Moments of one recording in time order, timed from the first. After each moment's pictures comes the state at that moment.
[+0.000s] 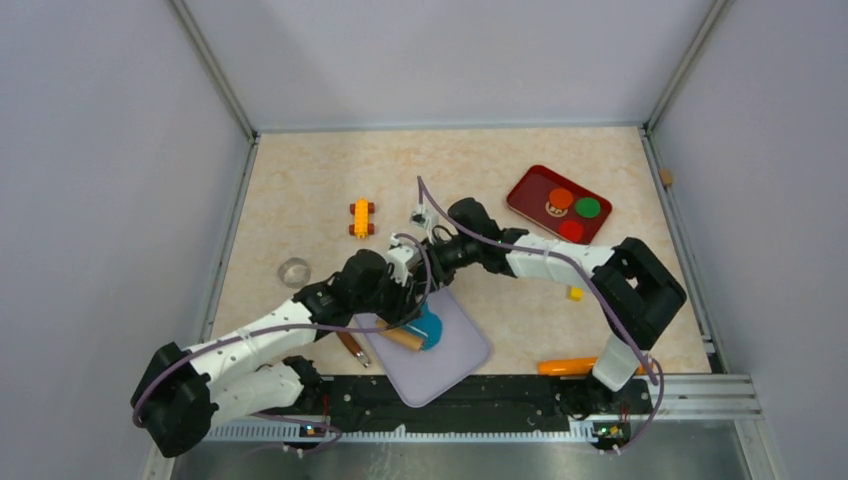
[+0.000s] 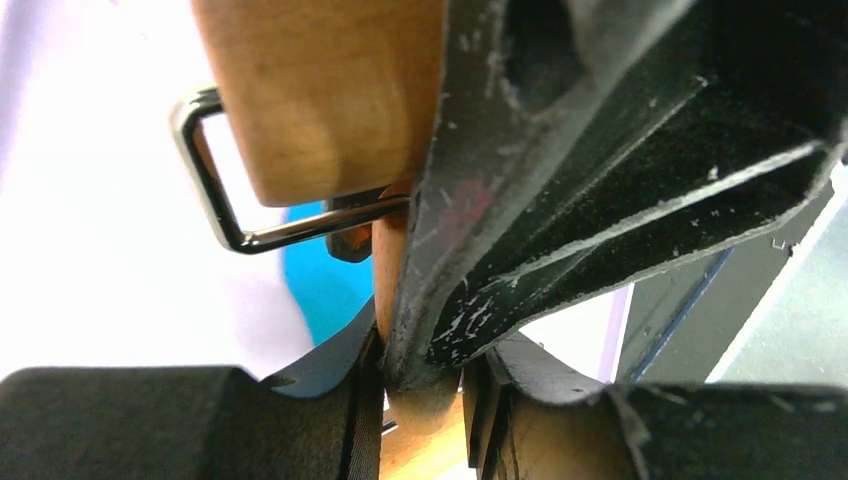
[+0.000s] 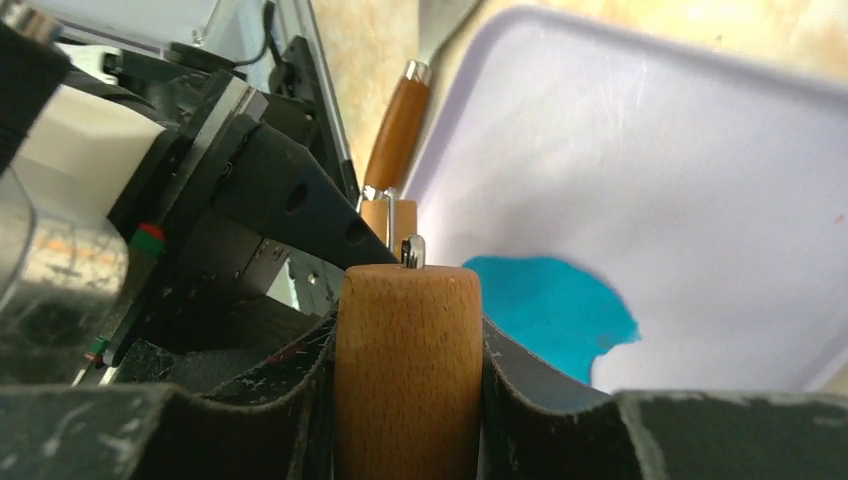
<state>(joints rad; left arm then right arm) -0.78 1.02 0.51 -0.22 0.27 -0.33 0.82 1.70 0.99 0.05 -0.74 0.41</state>
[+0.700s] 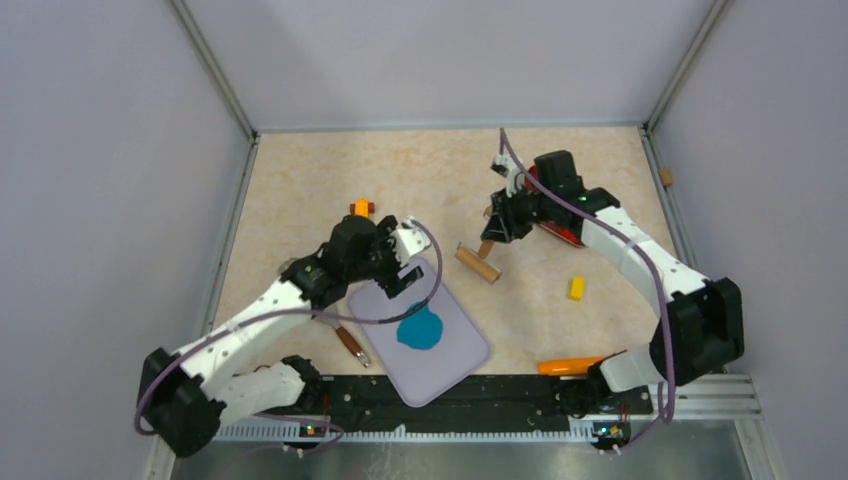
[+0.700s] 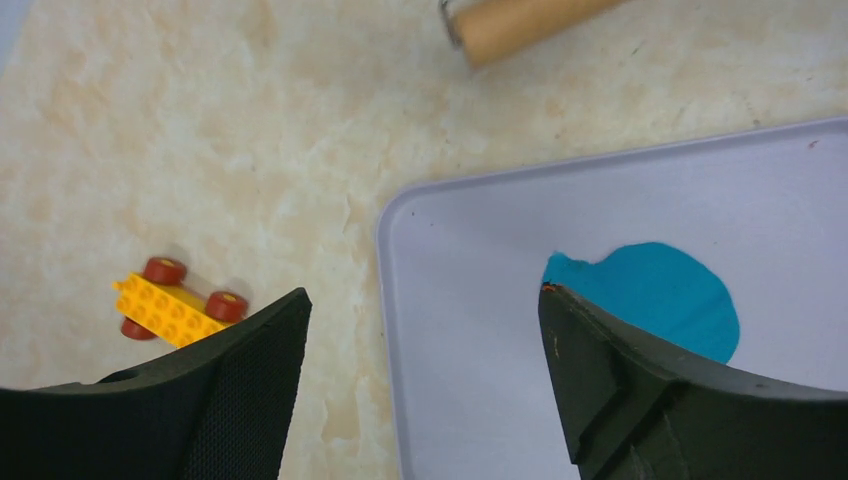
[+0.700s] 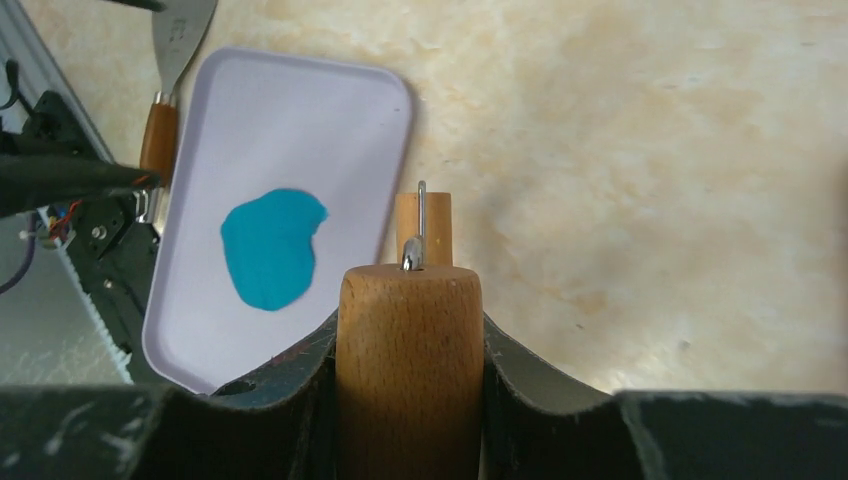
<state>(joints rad) -0.70 0.97 0.74 -0.29 0.18 0.42 0.44 1.47 1.17 -0.51 -0.58 -0.05</state>
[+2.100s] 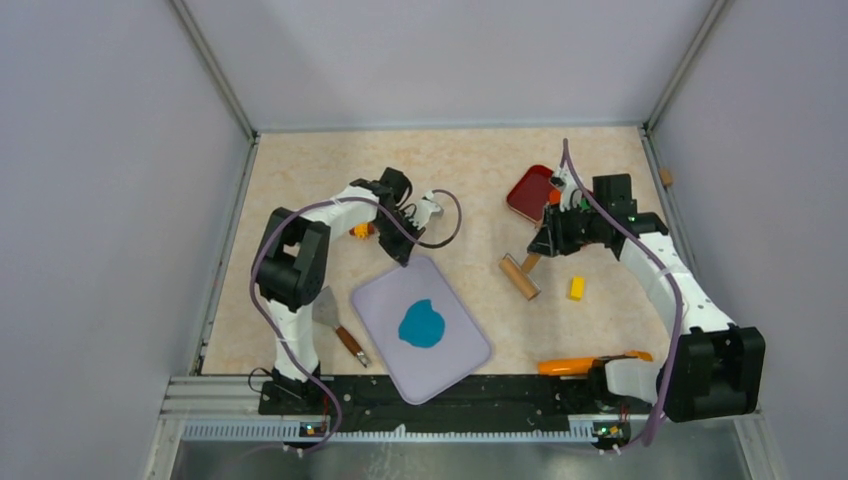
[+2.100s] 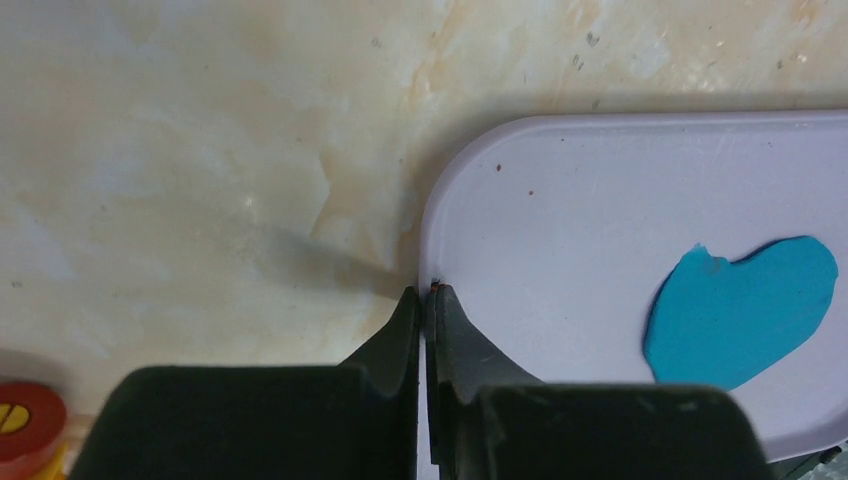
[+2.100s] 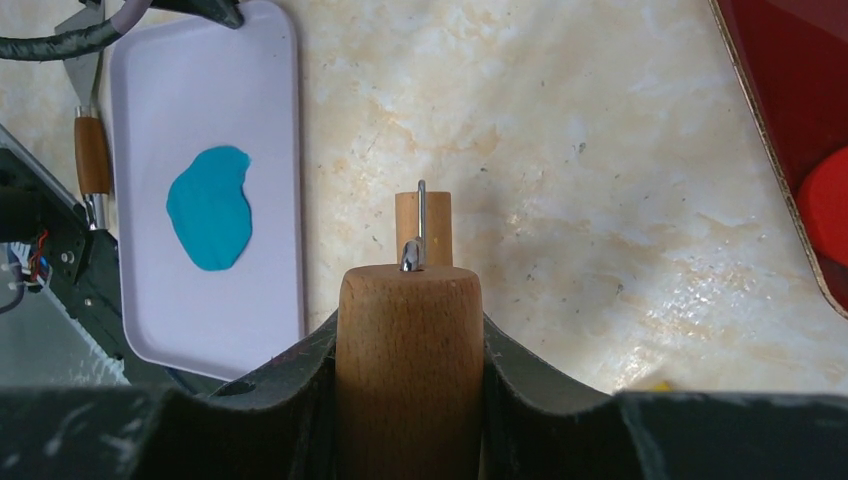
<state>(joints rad) -0.43 1.96 1.37 -0.77 0.38 0.44 0.11 1.23 0.97 -0.64 -0.60 -0.07</state>
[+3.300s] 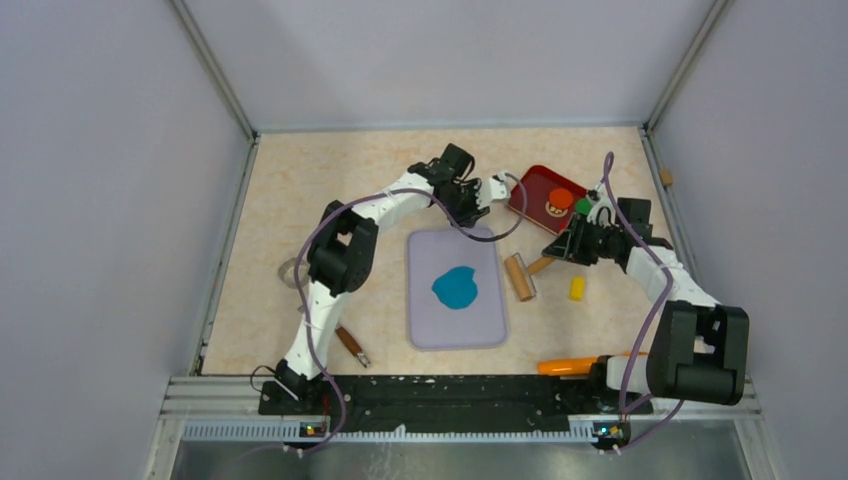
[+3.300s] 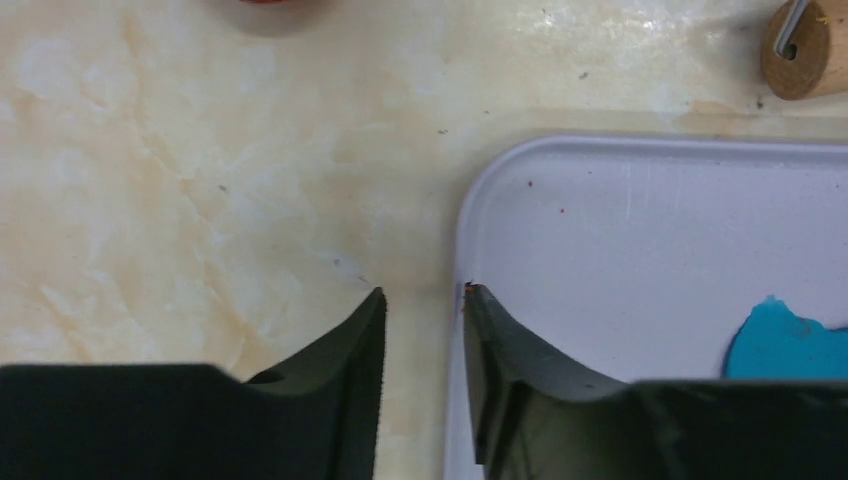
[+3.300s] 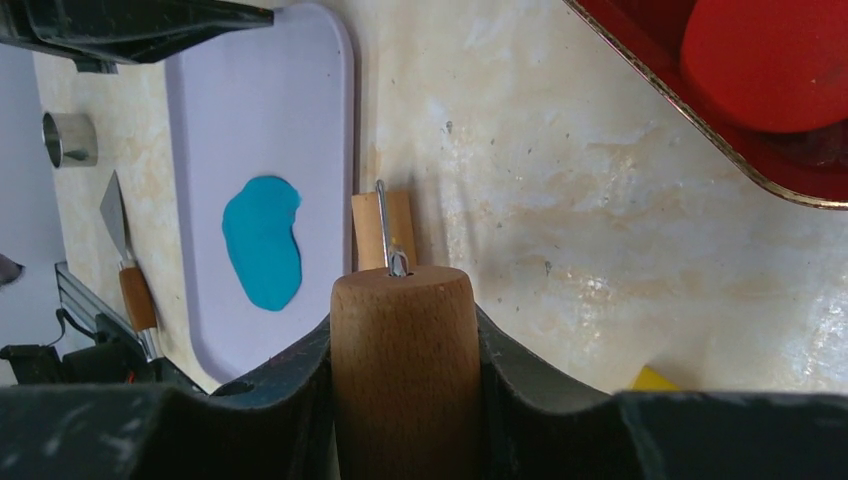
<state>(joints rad) -0.63 2.30 1.90 -0.61 0.43 0.77 -0.12 1.32 0.73 -0.34 -0.66 0.20</state>
